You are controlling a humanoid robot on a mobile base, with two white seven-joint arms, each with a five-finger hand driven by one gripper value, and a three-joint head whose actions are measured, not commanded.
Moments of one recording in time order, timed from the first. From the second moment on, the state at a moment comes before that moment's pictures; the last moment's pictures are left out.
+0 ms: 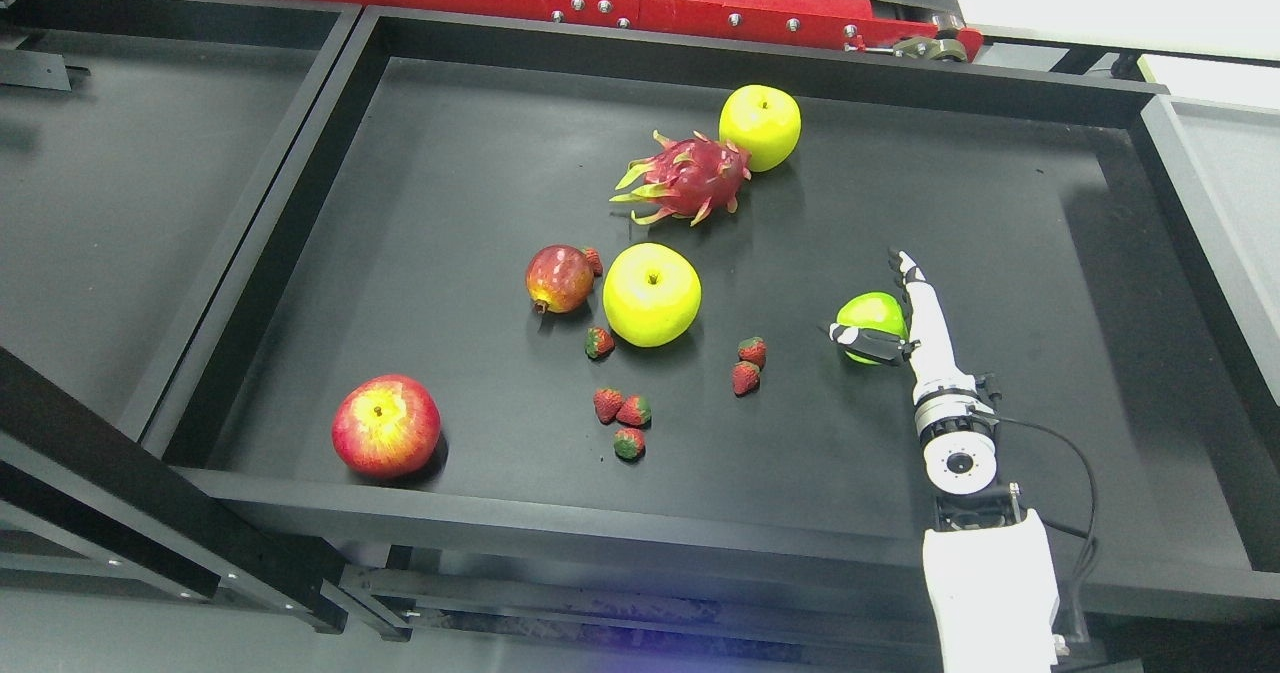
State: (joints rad) left arm -0.04 0.00 0.07 -0.10 0.04 -0.06 -0.14; right arm -0.24 0.00 -0.05 -1.28 0.47 0.06 0.09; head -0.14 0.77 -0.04
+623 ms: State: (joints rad) left arm -0.04 0.00 0.07 -0.10 0.04 -0.06 -0.14; right arm -0.04 0.00 -0.07 -1.51 0.17 -0.07 0.04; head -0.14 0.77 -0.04
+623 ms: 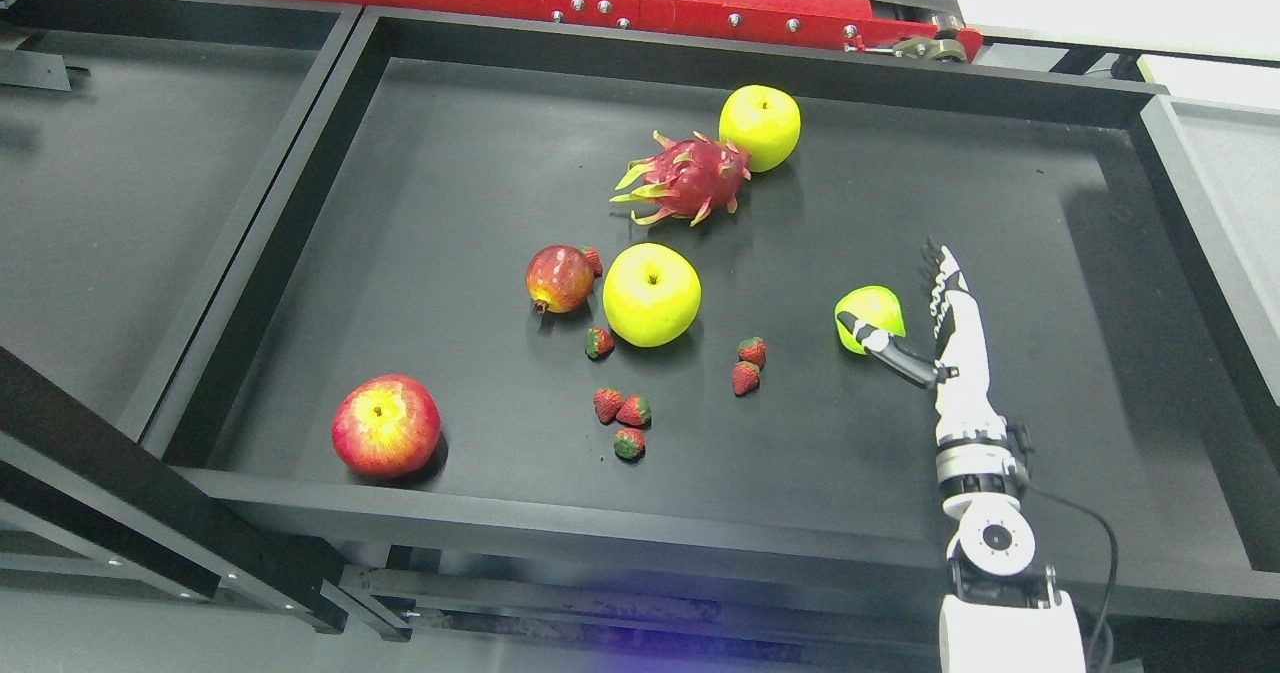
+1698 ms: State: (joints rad) left arm -0.04 0.00 0.07 -0.10 0.04 -0.05 -0.14; right arm 0.07 0.00 -0.02 -1.65 0.08 -0.09 0.03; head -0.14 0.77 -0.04
